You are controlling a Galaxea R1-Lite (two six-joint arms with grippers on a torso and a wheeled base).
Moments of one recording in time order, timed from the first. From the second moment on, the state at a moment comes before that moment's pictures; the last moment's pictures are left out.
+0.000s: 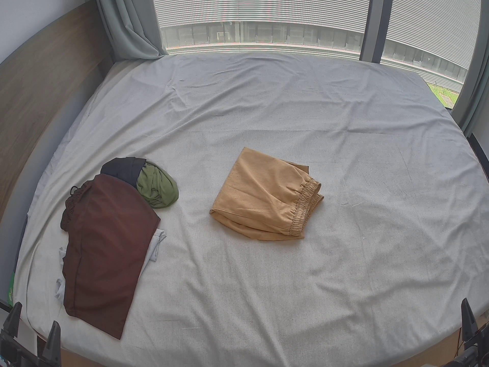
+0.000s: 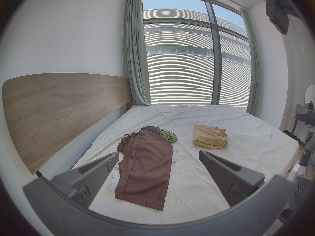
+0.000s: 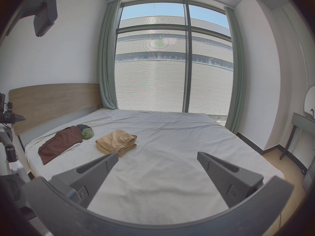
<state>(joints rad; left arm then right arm) 0.00 0.01 -0.02 0.00 0.03 0.00 0.01 0.01 -0.02 -0.07 0.01 -0.06</state>
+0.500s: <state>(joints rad) 0.00 0.01 -0.02 0.00 0.03 0.01 0.01 0.01 -0.02 -0.07 0.13 -0.09</state>
